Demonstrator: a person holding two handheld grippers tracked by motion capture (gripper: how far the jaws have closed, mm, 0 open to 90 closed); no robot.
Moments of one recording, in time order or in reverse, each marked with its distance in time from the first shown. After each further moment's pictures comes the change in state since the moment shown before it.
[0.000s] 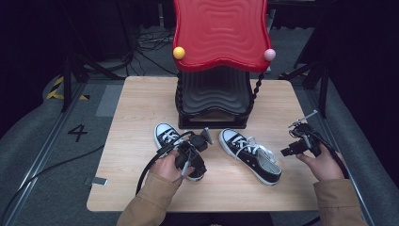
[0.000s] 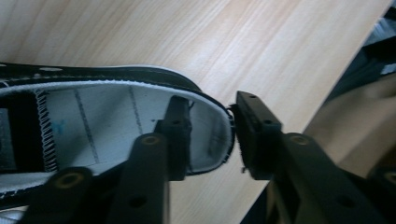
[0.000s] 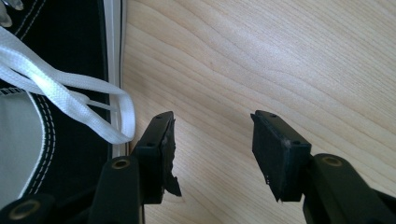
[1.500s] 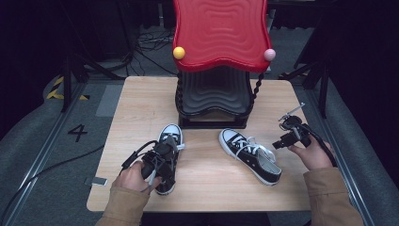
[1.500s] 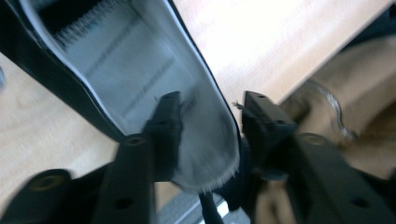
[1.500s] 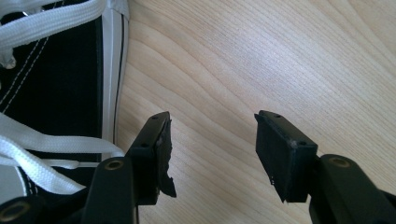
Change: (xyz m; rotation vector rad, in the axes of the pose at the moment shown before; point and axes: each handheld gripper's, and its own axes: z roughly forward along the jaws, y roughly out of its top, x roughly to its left) left arm 0.034 -0.082 -0.024 0.070 -0.010 -0.261; right arm -0.002 0.034 0.016 -0.007 0.007 -0.084
